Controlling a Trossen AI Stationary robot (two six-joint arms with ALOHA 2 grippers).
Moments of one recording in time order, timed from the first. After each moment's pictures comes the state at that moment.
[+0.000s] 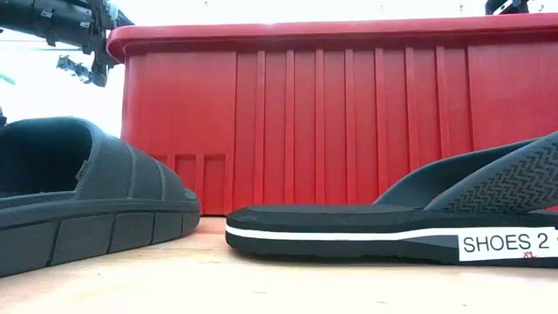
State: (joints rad) left arm -0.07 0.34 0.32 0.01 -0.58 -0.51; right arm 0.74 0.23 0.33 0.07 0.52 0.14
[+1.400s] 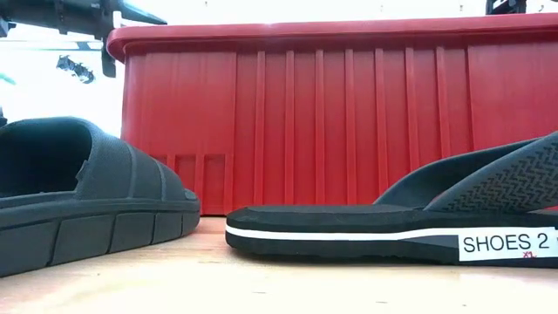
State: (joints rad) left arm -0.04 0.39 0.32 0.24 -0.58 -0.65; right arm 0.74 0.23 0.33 0.05 0.52 -0.08
